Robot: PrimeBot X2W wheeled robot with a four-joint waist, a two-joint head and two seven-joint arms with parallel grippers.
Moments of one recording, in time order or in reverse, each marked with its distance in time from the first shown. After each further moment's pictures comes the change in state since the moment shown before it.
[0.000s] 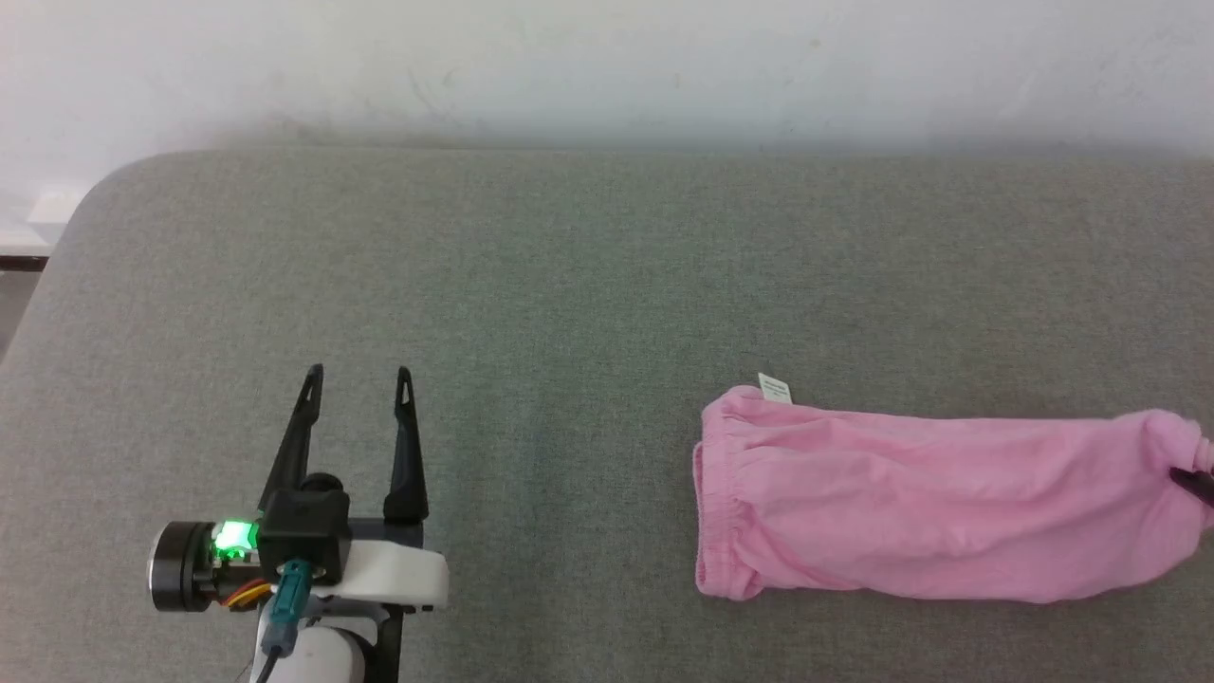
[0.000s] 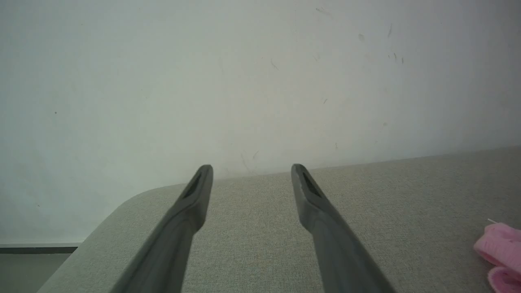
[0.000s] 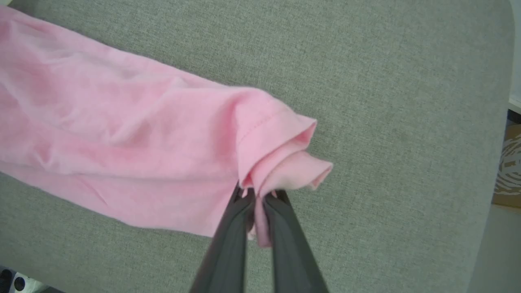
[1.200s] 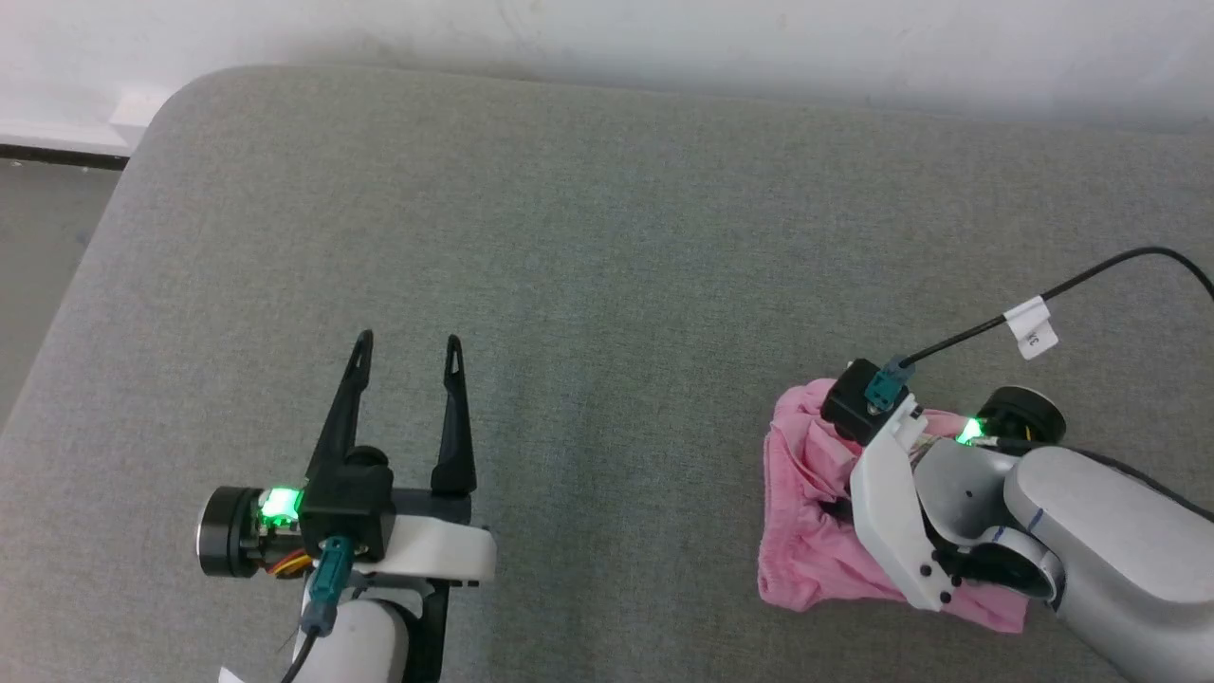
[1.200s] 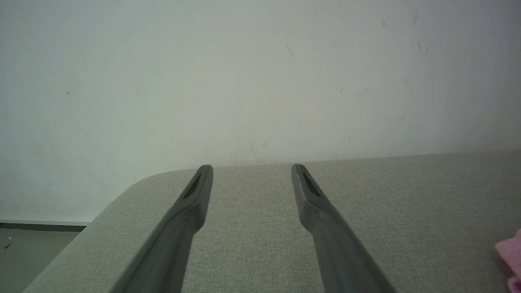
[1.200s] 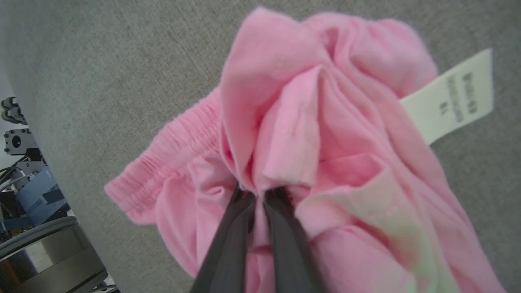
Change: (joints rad) left arm -0.047 -0.079 -0.009 -0.005 0.036 -0.044 0.000; right arm -0.270 0.372 0.407 -0.077 -0.143 0.000 0.186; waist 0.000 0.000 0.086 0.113
